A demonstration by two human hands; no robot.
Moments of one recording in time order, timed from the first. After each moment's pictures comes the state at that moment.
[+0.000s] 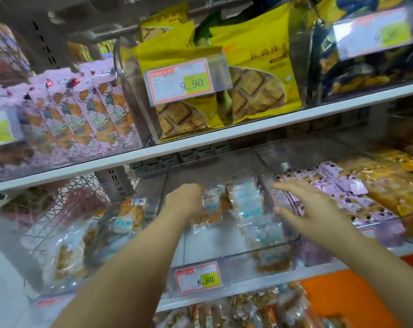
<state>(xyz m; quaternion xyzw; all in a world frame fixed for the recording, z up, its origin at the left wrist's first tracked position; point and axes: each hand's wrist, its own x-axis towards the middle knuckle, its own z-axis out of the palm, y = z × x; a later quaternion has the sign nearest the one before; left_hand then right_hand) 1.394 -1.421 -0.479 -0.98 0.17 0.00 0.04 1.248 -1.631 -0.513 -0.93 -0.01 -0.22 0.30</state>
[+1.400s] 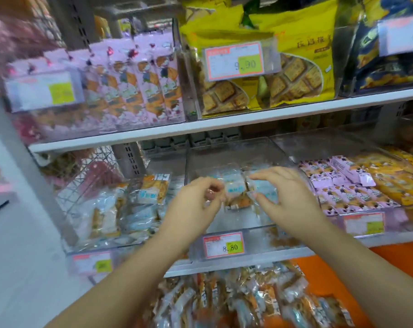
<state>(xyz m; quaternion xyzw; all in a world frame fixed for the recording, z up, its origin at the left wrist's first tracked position) 1.292 -1.354 -0.477 -0.89 0.28 -0.10 -0.35 1.245 -1.544 -0.492 -0.92 -0.05 -0.29 0.26</state>
